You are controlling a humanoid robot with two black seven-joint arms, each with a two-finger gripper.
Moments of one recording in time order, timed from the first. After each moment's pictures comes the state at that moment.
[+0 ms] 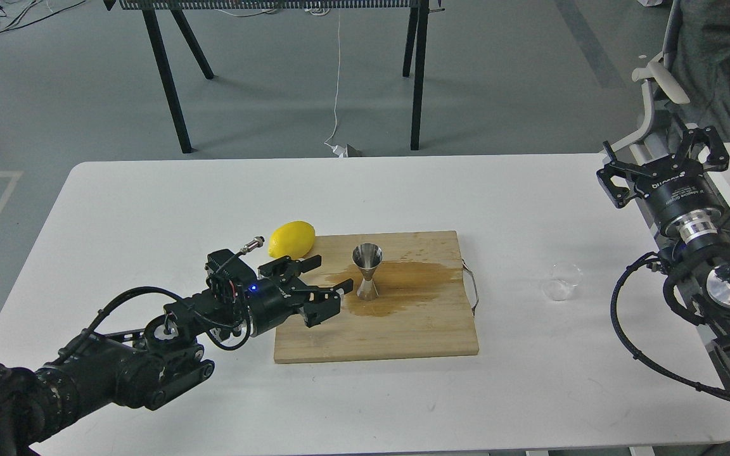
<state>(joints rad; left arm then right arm) -0.63 0.22 -0.17 -0.70 1.75 0.41 -0.49 0.50 -0.44 1.00 0.77 0.36 0.49 0.12</state>
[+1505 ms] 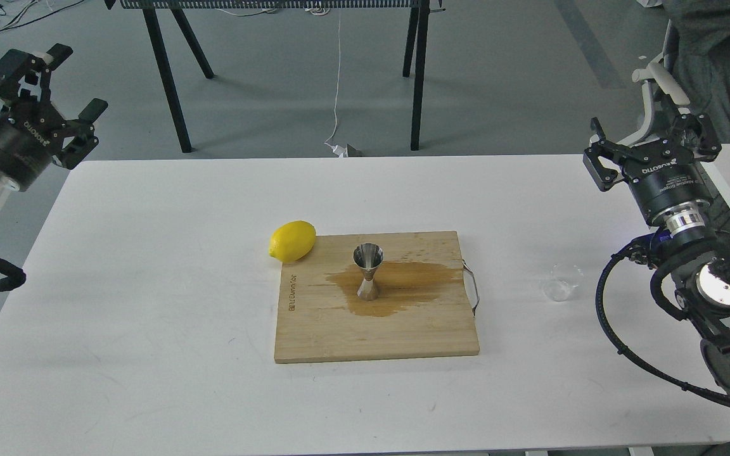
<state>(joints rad) -0.63 0.70 -0.86 -0.79 0.49 -0.49 -0.49 0.42 -0.44 1.05 0.99 0.52 0.49 0.11</state>
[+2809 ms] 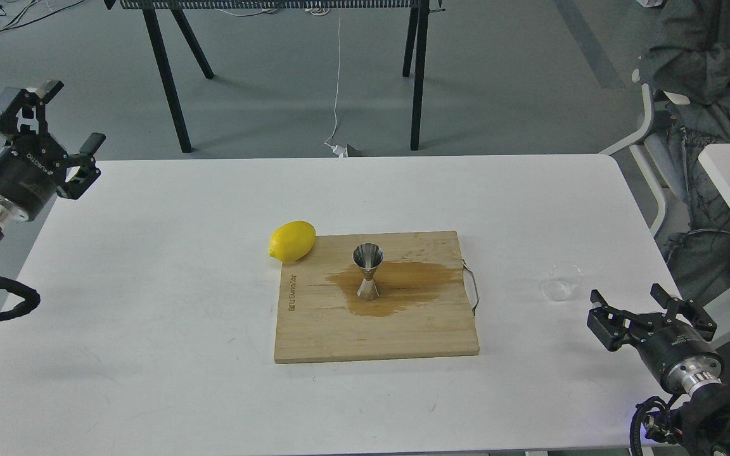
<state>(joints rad) -0.56 0.65 -0.85 -0.74 0.41 -0.49 -0.49 -0.17 -0.50 1.20 1.44 0.70 0.05 0.12</state>
